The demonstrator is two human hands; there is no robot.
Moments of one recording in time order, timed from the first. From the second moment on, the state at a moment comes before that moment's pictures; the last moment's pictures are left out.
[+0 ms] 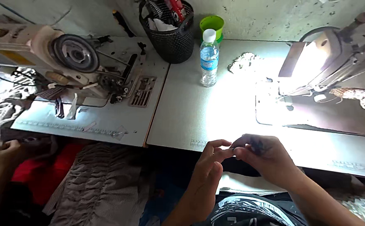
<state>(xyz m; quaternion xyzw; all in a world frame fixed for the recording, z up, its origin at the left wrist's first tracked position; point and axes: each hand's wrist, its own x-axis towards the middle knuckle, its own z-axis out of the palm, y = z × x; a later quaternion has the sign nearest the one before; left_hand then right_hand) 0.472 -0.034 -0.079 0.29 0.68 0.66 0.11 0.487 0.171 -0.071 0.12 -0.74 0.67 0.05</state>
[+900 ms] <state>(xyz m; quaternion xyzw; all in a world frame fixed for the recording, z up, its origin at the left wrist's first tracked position) 0.473 -0.012 -0.091 0.40 0.78 0.46 -0.10 0.501 0.195 -0.068 -0.04 -0.43 0.87 -0.24</state>
